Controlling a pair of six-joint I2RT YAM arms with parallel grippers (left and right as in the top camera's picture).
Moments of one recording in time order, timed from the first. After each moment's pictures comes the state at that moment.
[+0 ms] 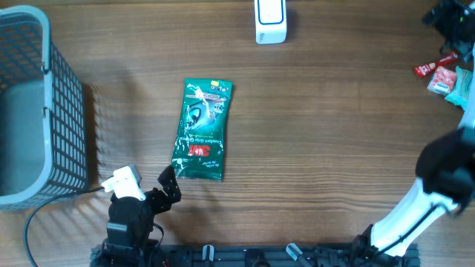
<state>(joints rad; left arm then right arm) -0.18 0.01 0.23 -0.78 -0.11 -0.54 -0.35 2.03 2.13 -1.05 -0.12 0.43</state>
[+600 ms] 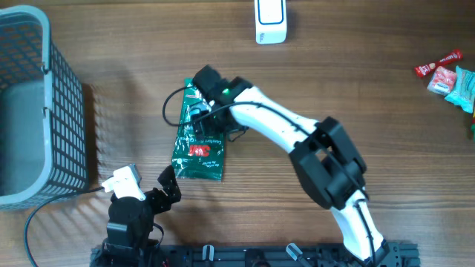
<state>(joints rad) -0.18 0.01 0.23 -0.78 -0.11 -0.54 0.77 2.25 1.73 -0.83 -0.13 0.46</state>
